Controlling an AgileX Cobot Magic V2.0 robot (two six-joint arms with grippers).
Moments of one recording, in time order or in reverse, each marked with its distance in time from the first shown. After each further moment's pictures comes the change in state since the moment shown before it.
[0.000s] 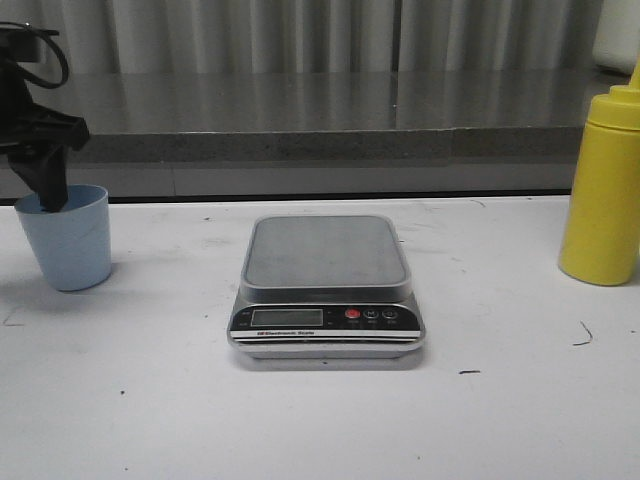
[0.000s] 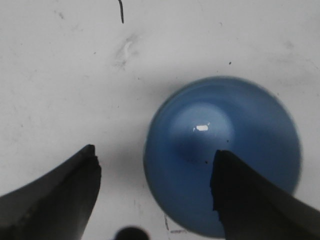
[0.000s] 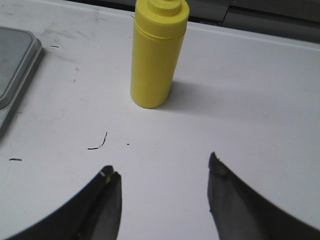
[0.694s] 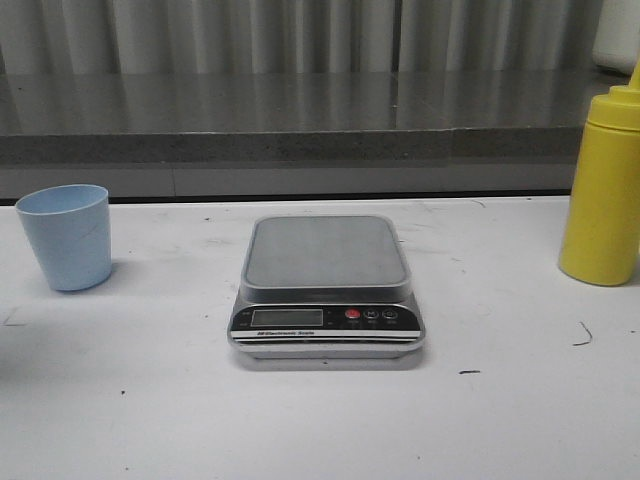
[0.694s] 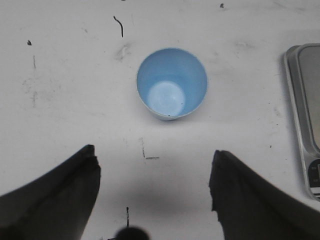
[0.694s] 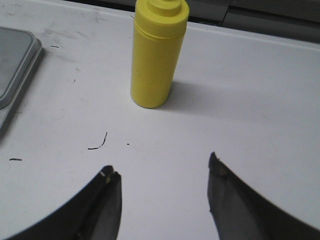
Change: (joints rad) left arm 0.000 -0.474 0.189 -0.086 0.091 -0.001; right arm 0.000 0.000 0.000 0.000 -0.001 0.000
